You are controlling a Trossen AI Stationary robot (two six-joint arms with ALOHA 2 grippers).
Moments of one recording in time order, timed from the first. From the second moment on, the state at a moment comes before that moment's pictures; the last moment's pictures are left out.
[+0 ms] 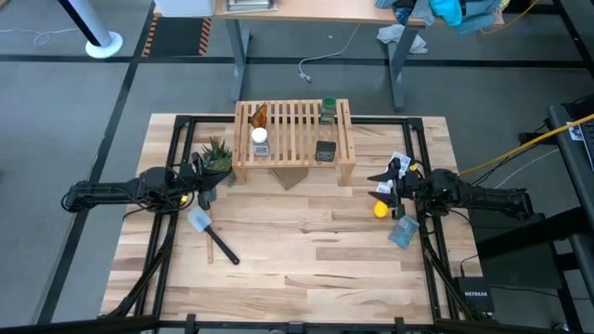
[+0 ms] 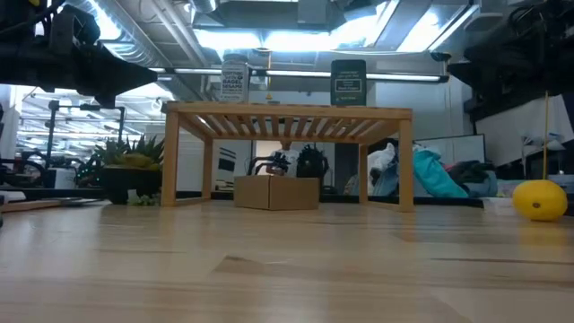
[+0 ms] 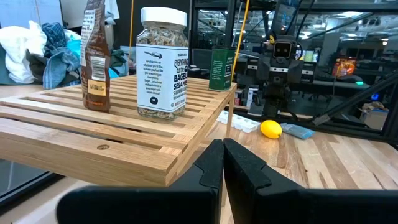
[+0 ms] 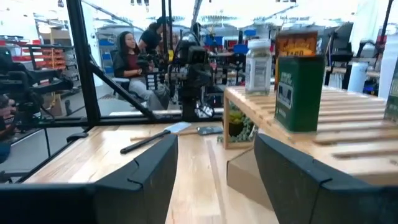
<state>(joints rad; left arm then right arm) 0.03 0.00 0.01 0.05 -0.30 -0.05 -0.07 0.03 0.01 0.14 -0.04 0.01</state>
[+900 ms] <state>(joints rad) 0.03 0.00 0.01 0.06 -0.26 -0.10 -0.07 0.27 0.03 0.56 0.32 -0.06</state>
